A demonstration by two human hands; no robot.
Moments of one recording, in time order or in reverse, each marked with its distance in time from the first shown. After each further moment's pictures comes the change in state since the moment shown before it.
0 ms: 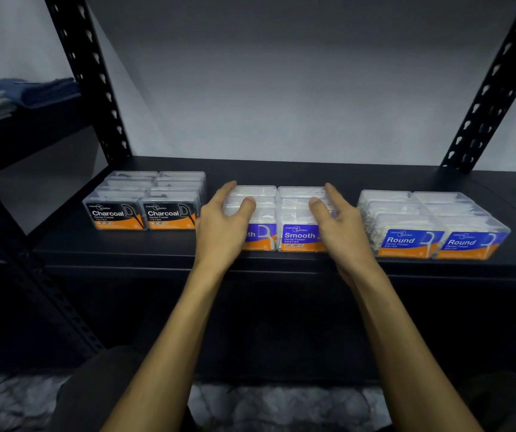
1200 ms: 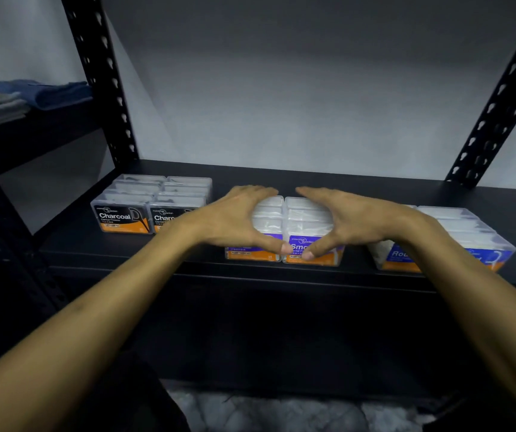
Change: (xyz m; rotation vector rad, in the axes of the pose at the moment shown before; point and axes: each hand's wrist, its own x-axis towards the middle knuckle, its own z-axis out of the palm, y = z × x) left_hand 0.042 0.035 -0.026 0.752 -0.716 0.362; right_hand 0.038 -0.065 -0.035 -1.024 -0.682 -0.269
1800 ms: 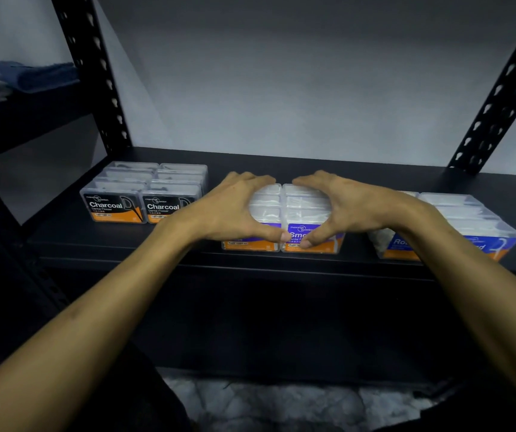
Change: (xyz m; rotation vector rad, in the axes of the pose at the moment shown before) left_hand 0.002 -0.005 0.012 0.011 0.131 0.074; right_hand 0.012 0.010 0.005 0.022 0.030 -0.068
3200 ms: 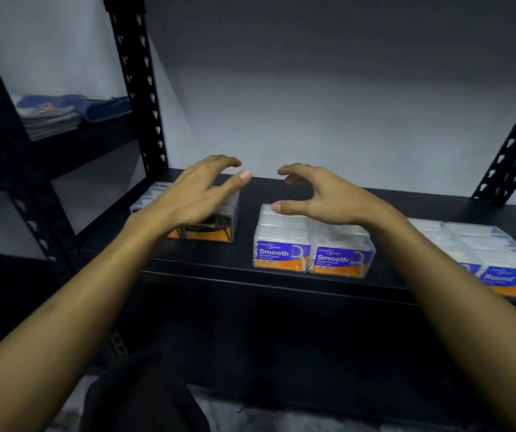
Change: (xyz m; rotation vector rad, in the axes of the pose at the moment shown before) left_hand -0.035 -0.055 -0.070 -0.044 0.316 -0.102; right_hand 0.049 -0.061 -0.007 0.178 0.239 -0.091
